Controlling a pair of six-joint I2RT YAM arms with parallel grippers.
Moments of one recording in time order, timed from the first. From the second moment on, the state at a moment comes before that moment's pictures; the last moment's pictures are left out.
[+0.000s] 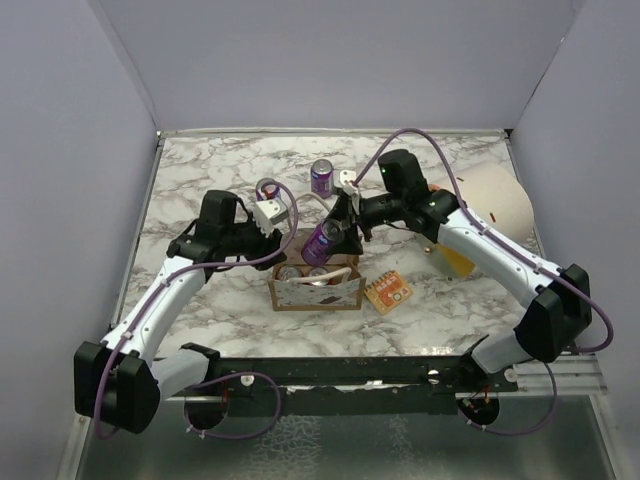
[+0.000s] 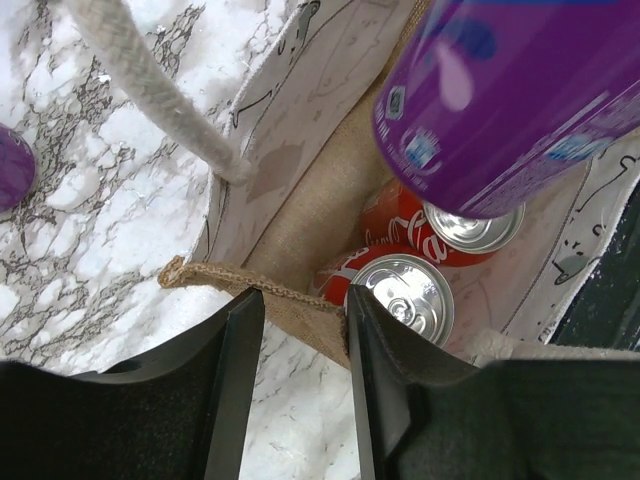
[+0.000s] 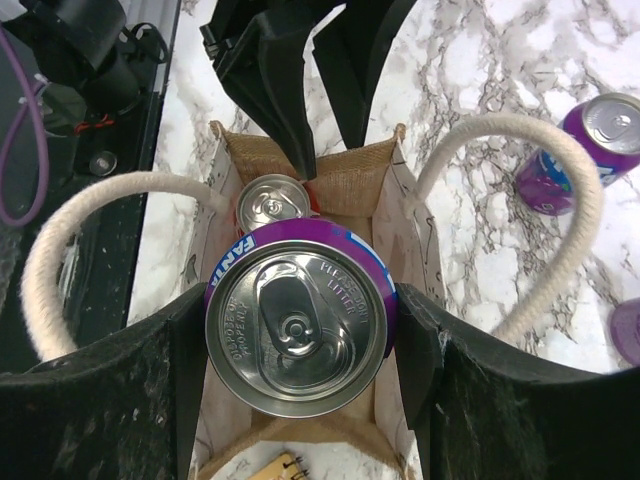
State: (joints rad) left arm -0.30 1.12 0.86 -0.51 0.62 0.34; right arm 0.63 1.48 1.30 -0.41 -0.88 -0.47
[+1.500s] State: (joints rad) left arm -0.24 1.03 0.77 -0.45 0.65 0.33; right arm 0.82 1.77 1.36 -0.34 -0.44 -0.36
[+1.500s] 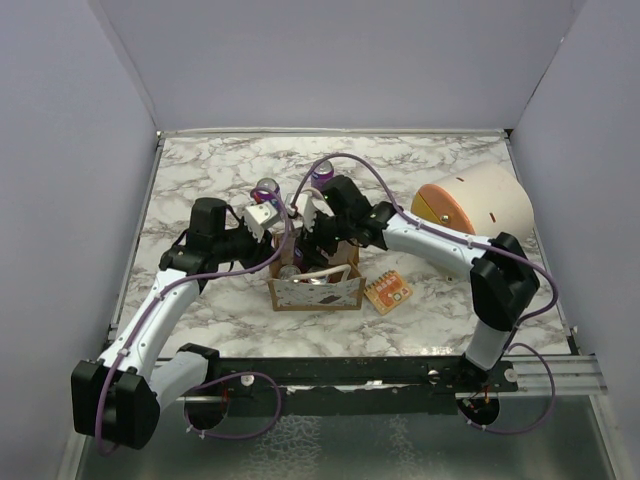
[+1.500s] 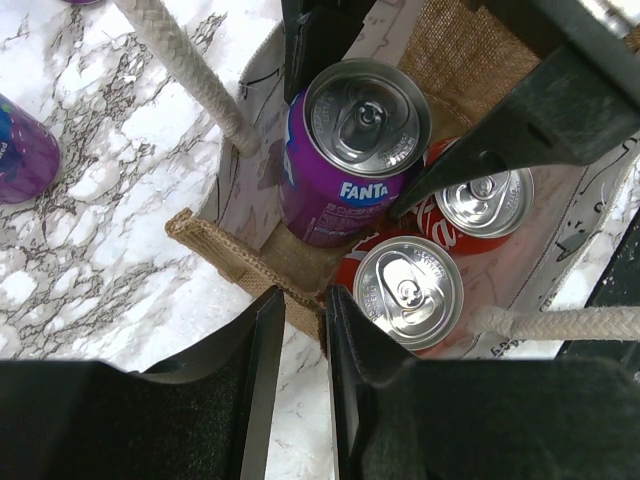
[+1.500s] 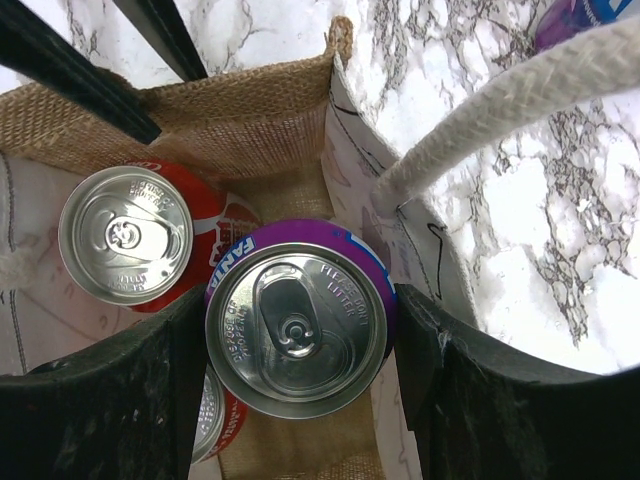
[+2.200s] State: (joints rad) left arm -0.23 1.01 0.76 -0.45 0.65 0.34; right arm 0.87 1.85 1.40 -0.35 -0.33 -0.26
